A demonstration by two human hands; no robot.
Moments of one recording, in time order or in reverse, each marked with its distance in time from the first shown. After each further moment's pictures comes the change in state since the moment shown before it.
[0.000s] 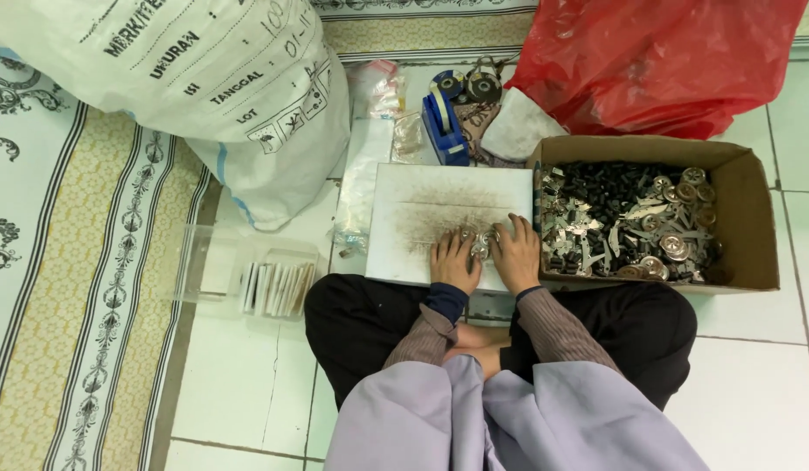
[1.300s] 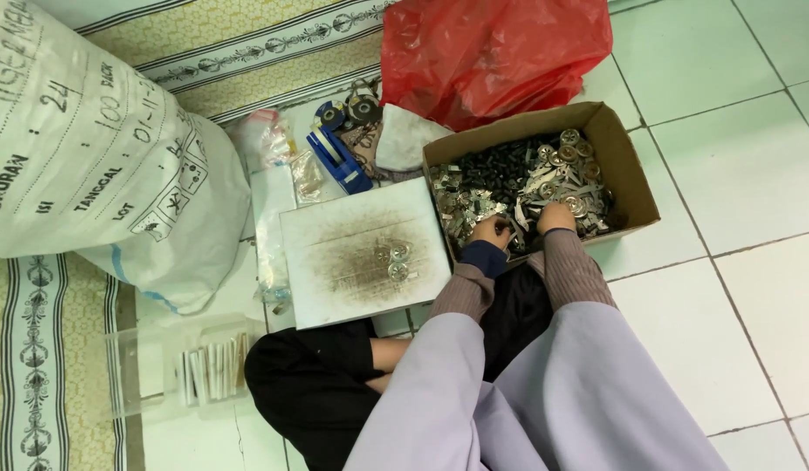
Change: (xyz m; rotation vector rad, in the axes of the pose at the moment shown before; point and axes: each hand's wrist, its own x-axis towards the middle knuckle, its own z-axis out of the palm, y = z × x) left_hand 0.081 0.192 0.142 -0.497 -0.889 -0.180; right_hand -0.076 0.323 0.035 -0.053 -0.777 0.954
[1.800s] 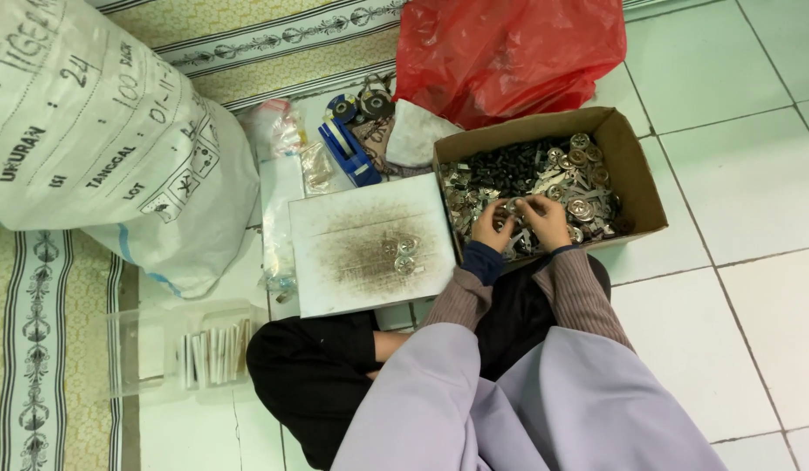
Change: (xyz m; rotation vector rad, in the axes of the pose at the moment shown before) left_hand -0.022 -0.003 -0.006 -0.409 0.357 0.273; right_hand -0.143 -0.078 -0.097 0.895 0.104 -0.451
